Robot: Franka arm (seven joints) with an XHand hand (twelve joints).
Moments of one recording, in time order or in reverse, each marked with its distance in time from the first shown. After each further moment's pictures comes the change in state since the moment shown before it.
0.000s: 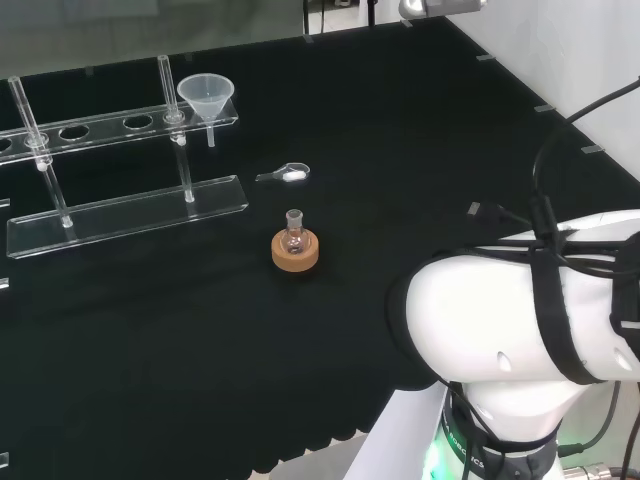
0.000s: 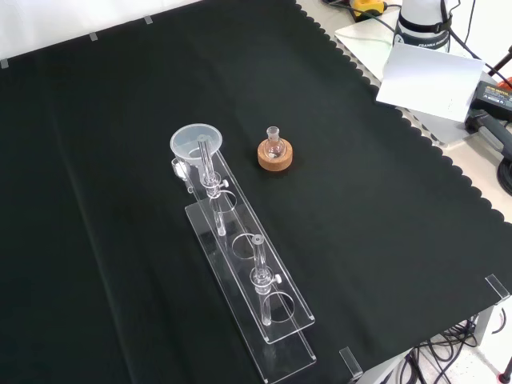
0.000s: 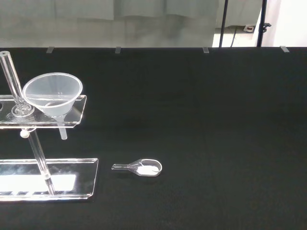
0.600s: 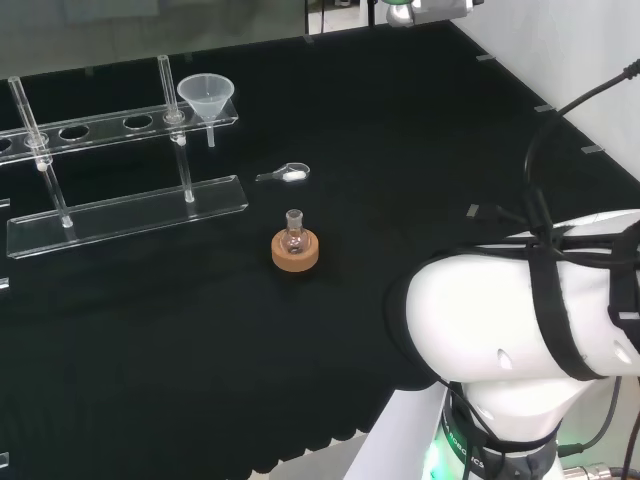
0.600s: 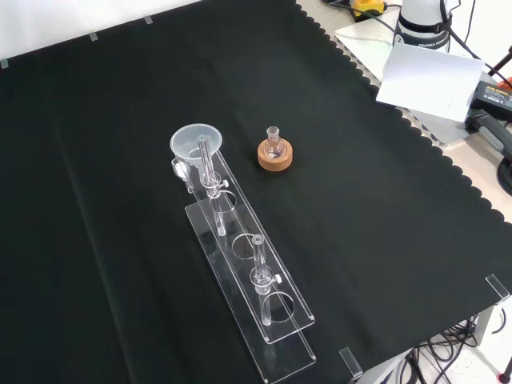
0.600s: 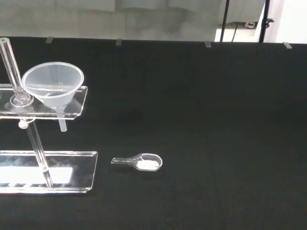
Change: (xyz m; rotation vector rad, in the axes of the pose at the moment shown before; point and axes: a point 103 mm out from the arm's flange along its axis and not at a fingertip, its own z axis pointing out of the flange) arm 0.009 0.007 0.008 0.012 -0.026 -0.009
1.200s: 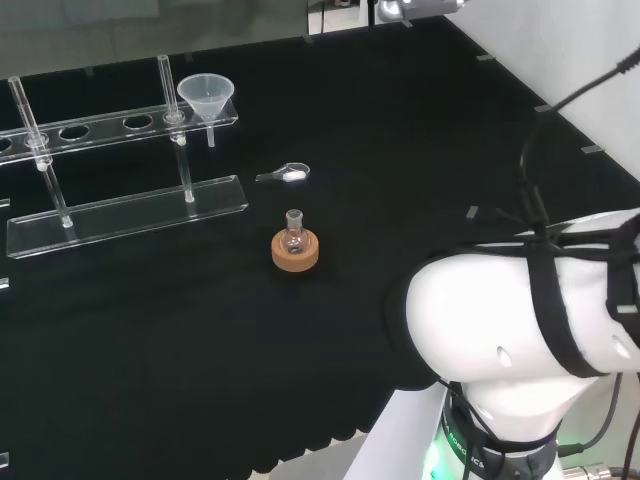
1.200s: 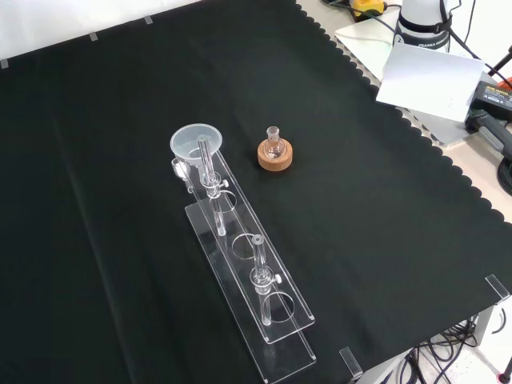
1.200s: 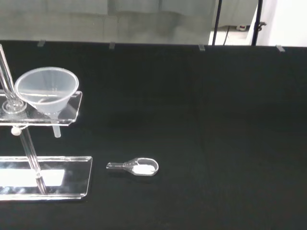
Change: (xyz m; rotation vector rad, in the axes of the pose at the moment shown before) arm 0.007 0.013 0.003 0.007 -0.013 0.026
